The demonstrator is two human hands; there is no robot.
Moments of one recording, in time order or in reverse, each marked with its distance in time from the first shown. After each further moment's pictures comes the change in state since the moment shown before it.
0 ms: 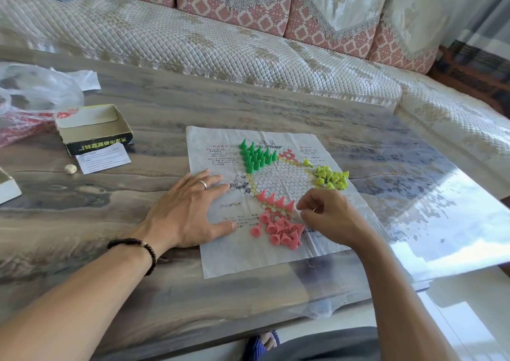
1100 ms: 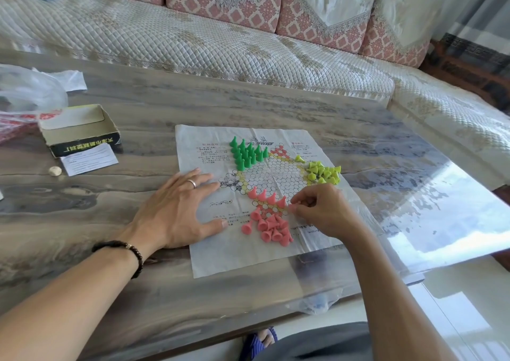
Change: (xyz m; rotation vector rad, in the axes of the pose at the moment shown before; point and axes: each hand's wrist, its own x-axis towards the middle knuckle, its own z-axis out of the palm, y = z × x) left_hand 0.000 0.001 0.001 -0.001 0.022 -0.001; right_hand 0.006 0.011 0.003 0.050 0.077 0.054
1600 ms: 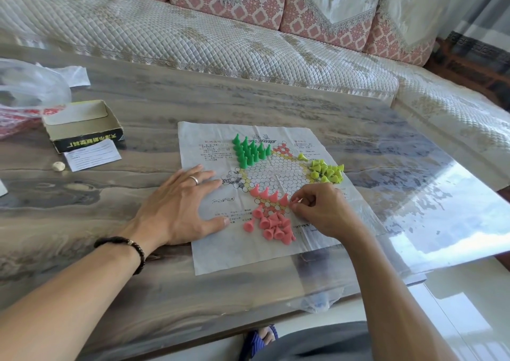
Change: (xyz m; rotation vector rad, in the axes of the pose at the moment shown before) left_hand -0.001 -0.001 0.000 -0.006 0.004 -0.005; right_hand 0.002 0.001 0.006 -0.054 -0.009 -0.020
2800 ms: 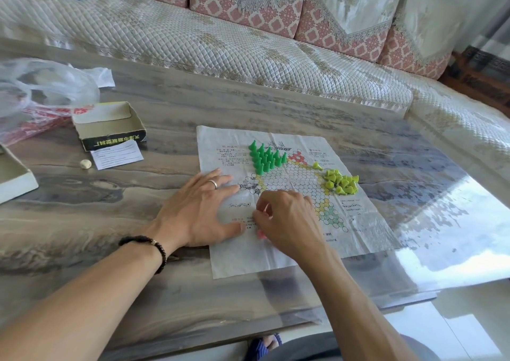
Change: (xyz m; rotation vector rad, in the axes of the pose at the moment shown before) left_hand -0.002 0.004 -0.005 -0.025 -0.015 0.000; right_hand -0.012 -0.085 0.052 -0.294 0.097 -0.188
